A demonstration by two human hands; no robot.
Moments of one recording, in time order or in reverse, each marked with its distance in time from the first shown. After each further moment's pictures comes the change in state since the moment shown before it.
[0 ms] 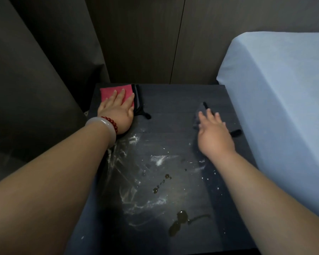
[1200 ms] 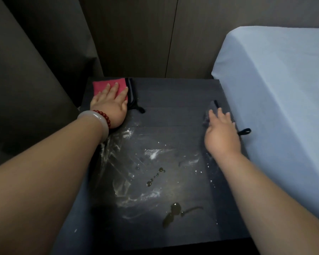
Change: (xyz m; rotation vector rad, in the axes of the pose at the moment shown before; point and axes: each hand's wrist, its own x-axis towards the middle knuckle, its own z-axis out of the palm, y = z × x) left_hand 0.001 0.001 0.003 -0.009 0.031 -0.010; right_hand -0.011 0.030 -0.002 -0.007 0.112 0.072
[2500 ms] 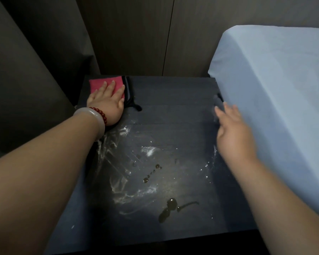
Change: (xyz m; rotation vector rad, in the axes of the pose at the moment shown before) left_hand 0.001 -0.001 -0.001 0.003 -0.012 0.008; right_hand -0.025 0.024 -0.030 0.186 0.218 -0.163
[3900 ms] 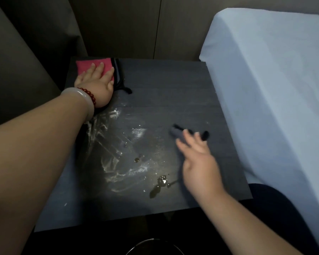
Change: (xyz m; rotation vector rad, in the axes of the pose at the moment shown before) left_hand 0.000 0.001 0.001 0.005 0.022 -0.010; right_hand -0.122 -0.039 0.024 0.145 -0.125 0.027
